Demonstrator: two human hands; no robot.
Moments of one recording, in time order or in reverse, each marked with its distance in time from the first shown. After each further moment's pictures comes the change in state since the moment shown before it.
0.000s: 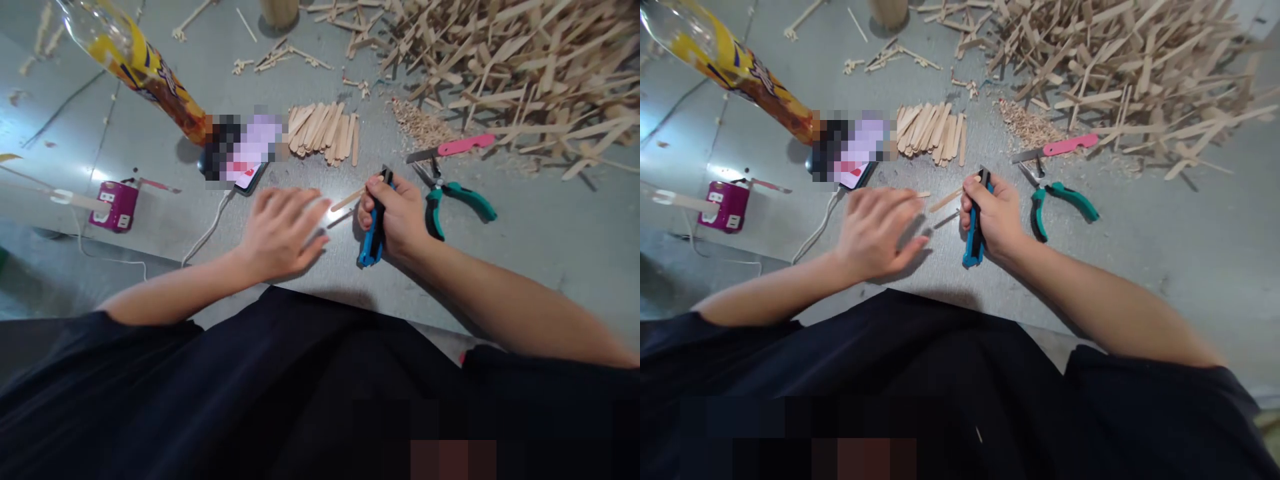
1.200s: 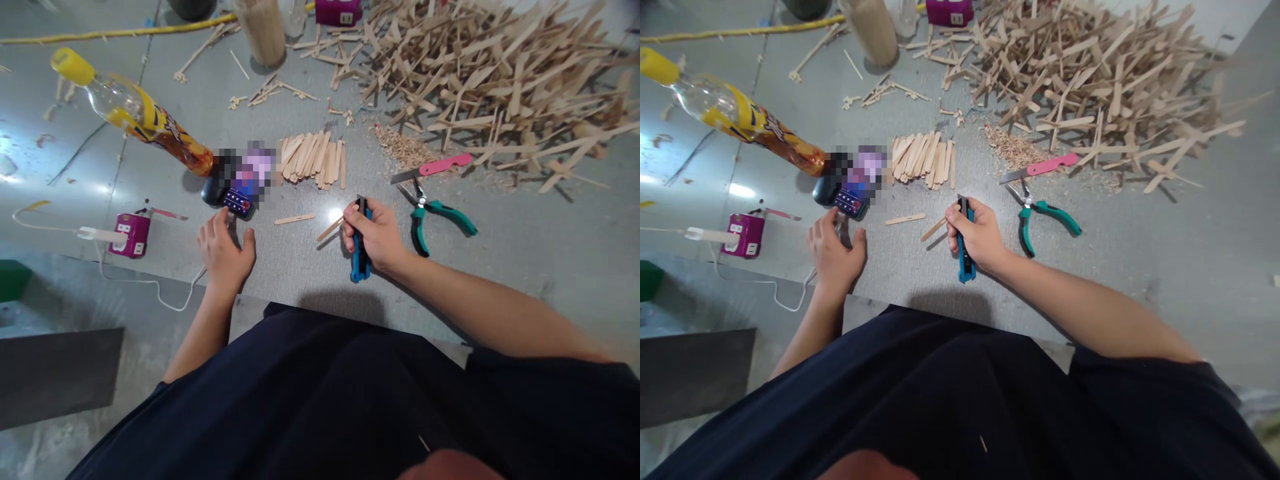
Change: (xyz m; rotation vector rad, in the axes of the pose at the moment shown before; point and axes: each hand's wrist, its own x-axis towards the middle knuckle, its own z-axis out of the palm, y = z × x) left_hand -0.053 -0.049 -0.015 0.275 0.245 -0.780; right_hand 0.001 0.001 0.007 0.017 -0.051 0.081
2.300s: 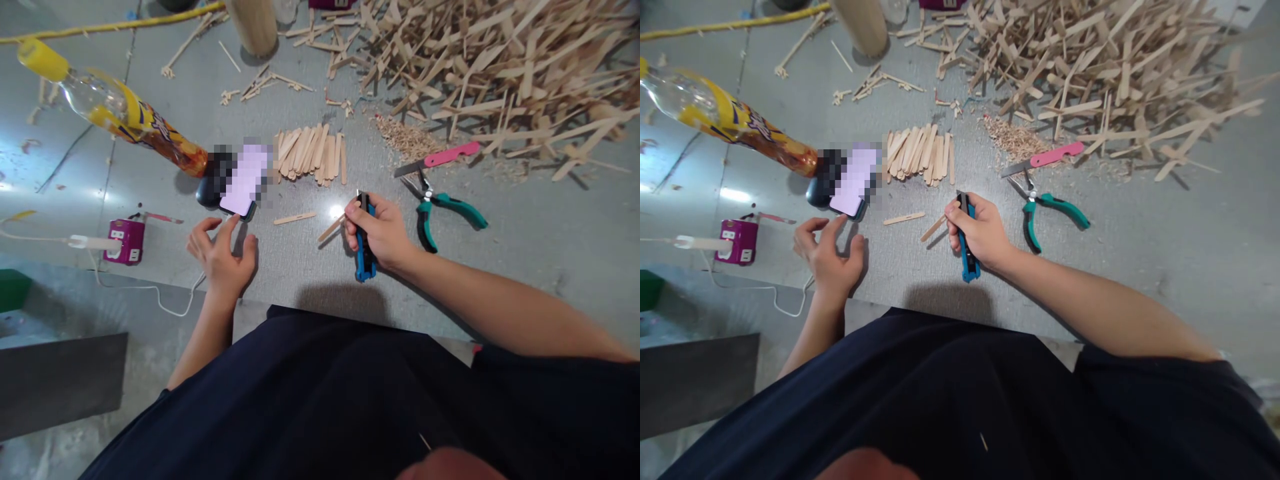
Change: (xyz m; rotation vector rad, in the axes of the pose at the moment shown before) left_hand -0.012 -0.005 -0.002 -0.051 0.094 0.126; right_hand 0.002 0.002 -0.002 0.020 -0.008 0.002
